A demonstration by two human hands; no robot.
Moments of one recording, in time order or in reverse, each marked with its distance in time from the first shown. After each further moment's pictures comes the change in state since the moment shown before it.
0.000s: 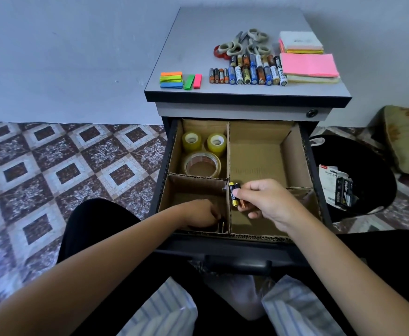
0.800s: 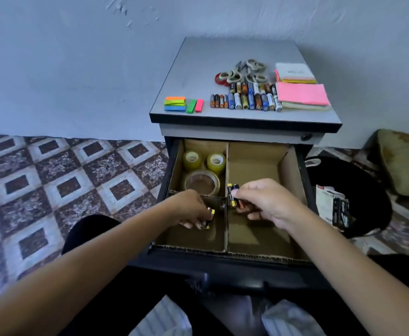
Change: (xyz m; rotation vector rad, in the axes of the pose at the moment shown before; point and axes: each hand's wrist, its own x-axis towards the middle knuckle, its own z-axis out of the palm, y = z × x) left_hand -0.028 0.007 -0.044 -0.462 0.146 -0.111; right_hand 0.004 -0.038 -0.012 -0.025 -0.006 0.010
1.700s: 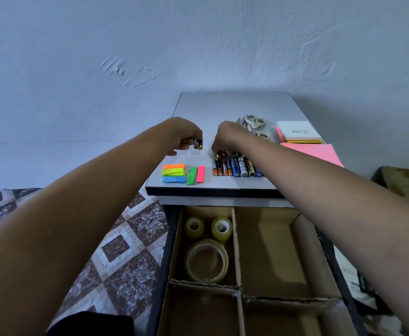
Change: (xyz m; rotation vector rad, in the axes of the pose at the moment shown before) left_hand 0.051 0.174 -0.193 -0.145 0.494 0.047; right_hand 0.186 -0.211 -0.029 -0.998 0.333 -0.166
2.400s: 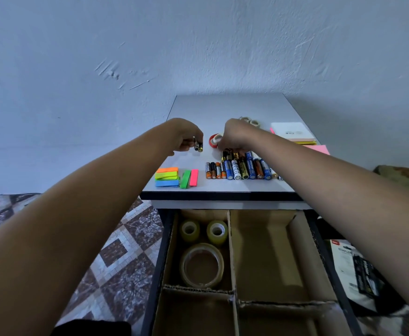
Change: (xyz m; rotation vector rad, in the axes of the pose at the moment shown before) left_hand 0.004 0.018 0.012 0.118 -0.041 -0.025; right_hand -0.015 0.028 -0.019 0.063 0.042 -0.073
